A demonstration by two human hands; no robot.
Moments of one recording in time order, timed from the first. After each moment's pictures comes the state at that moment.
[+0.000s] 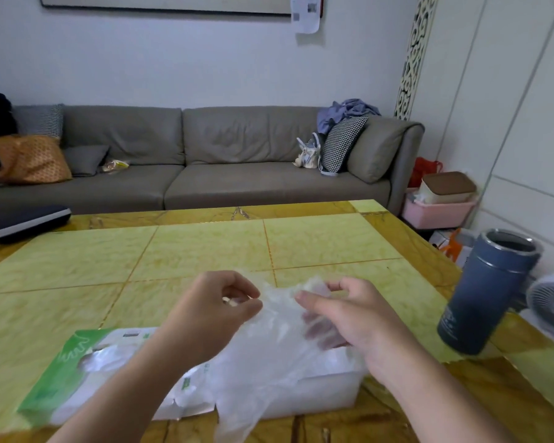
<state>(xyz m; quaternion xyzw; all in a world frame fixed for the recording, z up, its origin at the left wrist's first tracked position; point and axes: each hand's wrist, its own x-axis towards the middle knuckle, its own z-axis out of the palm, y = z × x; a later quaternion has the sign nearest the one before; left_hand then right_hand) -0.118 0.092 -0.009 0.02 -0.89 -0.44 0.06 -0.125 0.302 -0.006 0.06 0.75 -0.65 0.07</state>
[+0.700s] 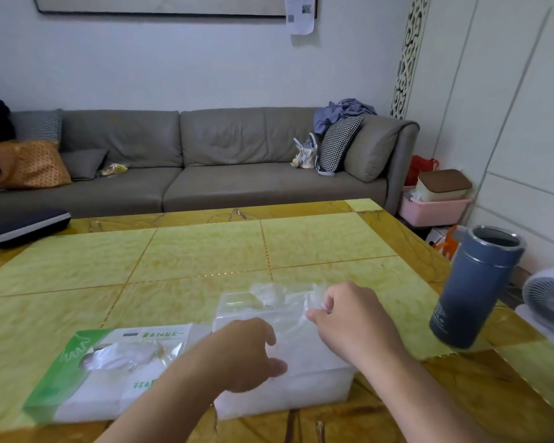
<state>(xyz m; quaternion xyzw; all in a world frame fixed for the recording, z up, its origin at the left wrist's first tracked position) -0.110 0.127 -0.031 -0.02 -0.97 -0.17 -0.19 -0.130 0.312 -0.031 0.01 0.96 -0.28 -0.07</state>
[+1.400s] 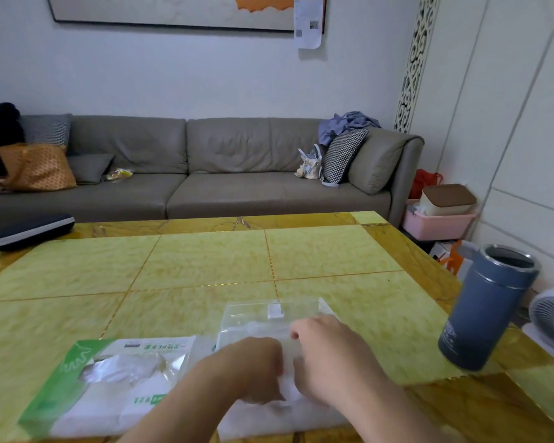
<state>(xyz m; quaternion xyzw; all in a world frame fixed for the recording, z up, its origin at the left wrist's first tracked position) -0.129 0.136 -0.038 -0.08 -0.97 -0.09 -0.22 -0.110 0.276 -0.010 -0.12 0.98 -0.12 0.06</state>
